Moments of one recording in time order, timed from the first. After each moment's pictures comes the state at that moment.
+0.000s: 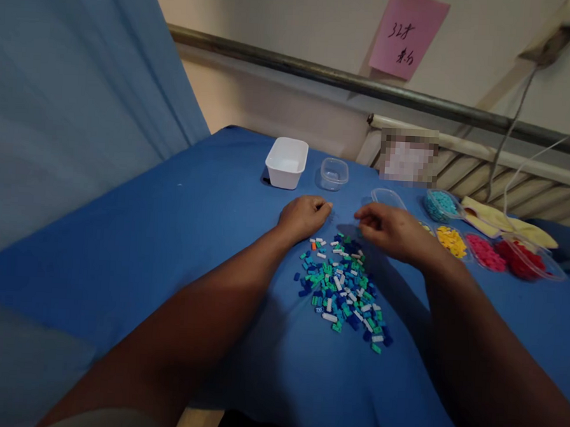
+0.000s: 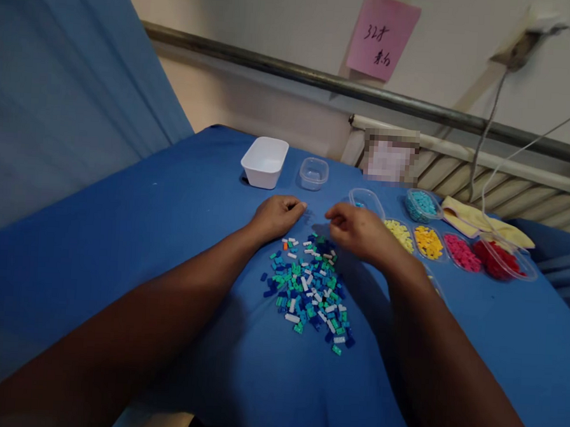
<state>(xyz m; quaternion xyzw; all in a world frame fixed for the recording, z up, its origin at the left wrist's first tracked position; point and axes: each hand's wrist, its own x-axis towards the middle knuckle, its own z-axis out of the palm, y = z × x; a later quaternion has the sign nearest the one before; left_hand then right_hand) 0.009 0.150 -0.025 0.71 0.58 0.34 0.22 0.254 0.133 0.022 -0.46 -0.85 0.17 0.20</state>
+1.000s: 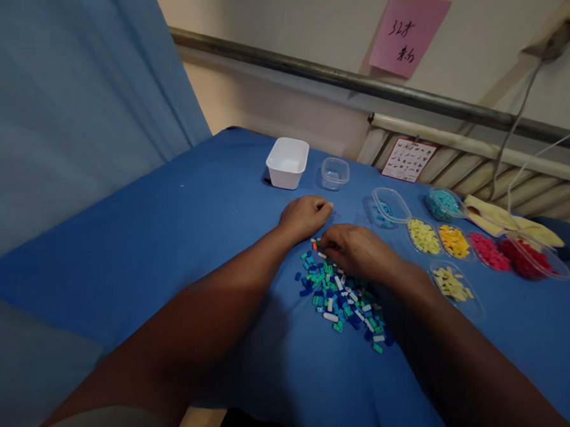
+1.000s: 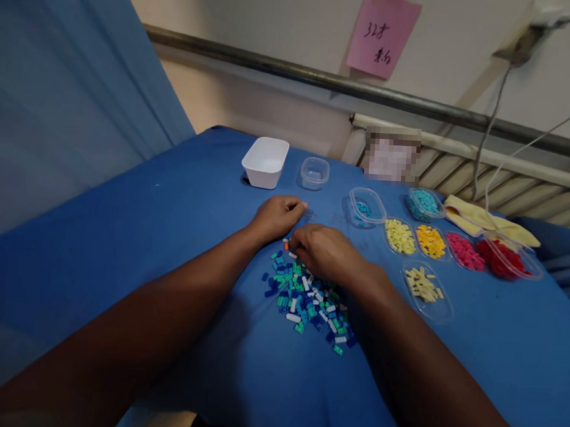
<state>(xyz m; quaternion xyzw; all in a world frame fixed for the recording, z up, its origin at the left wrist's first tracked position) 0.009 0.148 -0.024 0.70 0.59 0.33 0.22 0.198 0.105 0.009 -0.36 -0.91 0.16 0.09</state>
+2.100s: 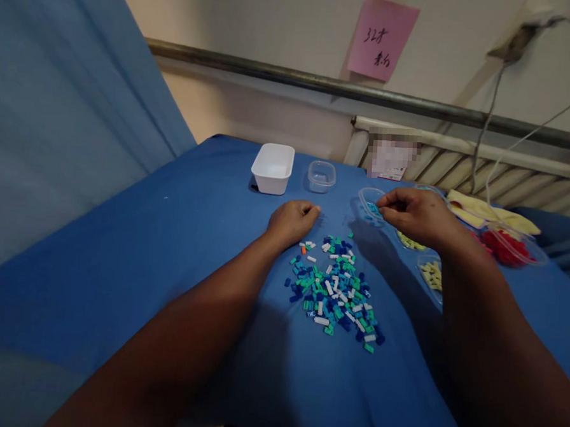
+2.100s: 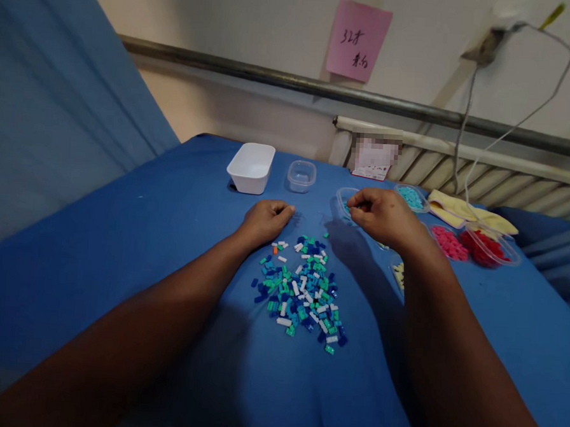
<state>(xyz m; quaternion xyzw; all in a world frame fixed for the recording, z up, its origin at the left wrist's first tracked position) 0.007 0.151 -0.023 0.70 0.60 0.32 0.21 0.301 0.145 0.051 -0.56 -0.78 0.13 0.26</state>
